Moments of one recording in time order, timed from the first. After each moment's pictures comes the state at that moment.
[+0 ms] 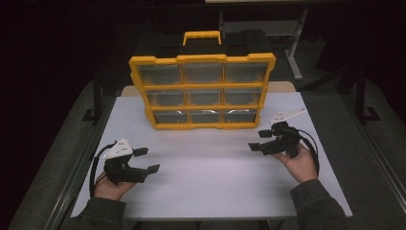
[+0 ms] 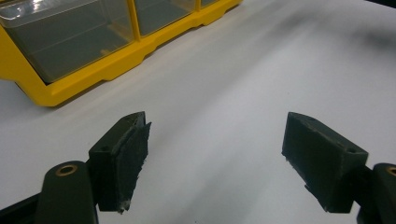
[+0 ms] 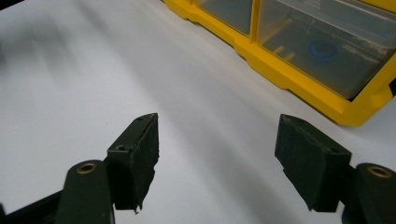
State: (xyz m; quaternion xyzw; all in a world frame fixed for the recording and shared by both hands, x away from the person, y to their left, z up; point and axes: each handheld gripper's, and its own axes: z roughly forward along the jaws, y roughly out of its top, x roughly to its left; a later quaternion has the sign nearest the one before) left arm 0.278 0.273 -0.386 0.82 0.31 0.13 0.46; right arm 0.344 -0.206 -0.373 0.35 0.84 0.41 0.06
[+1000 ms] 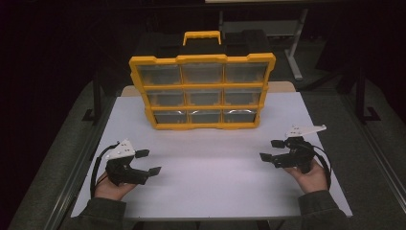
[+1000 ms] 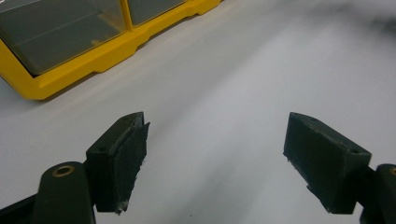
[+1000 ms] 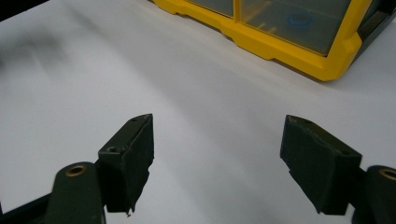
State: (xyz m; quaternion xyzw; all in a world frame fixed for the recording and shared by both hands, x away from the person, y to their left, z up) left arm 0.279 0.270 -0.390 0.84 0.30 0.12 0.44; right arm 0.310 -0.238 -0.393 0.38 0.81 0.44 0.08
